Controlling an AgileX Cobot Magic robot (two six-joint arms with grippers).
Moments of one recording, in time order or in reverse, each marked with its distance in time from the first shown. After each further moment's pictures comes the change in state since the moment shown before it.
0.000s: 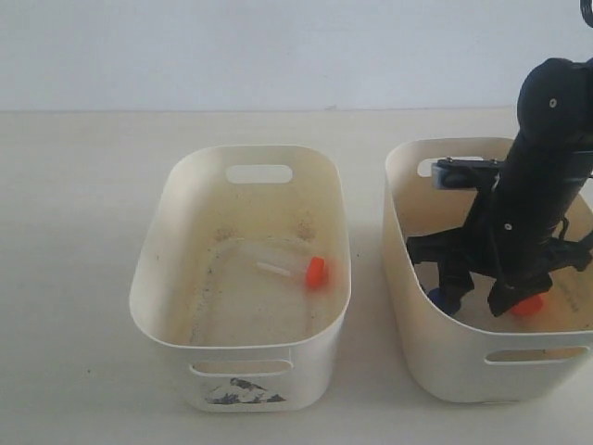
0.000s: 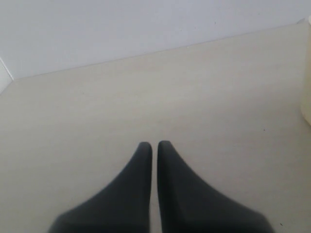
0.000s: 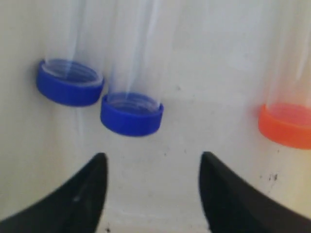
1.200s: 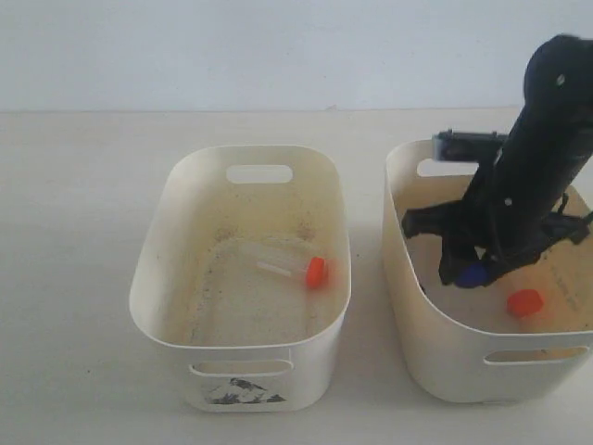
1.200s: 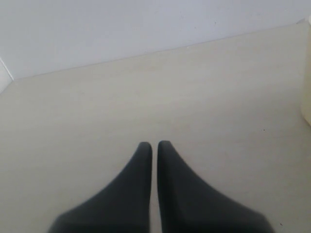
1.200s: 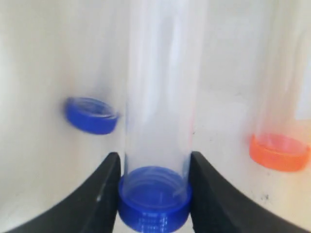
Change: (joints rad) left arm 0.000 0.000 0.000 0.000 0.000 0.000; right arm -0.009 -0.040 -0.051 -0.003 -0.005 -0.007
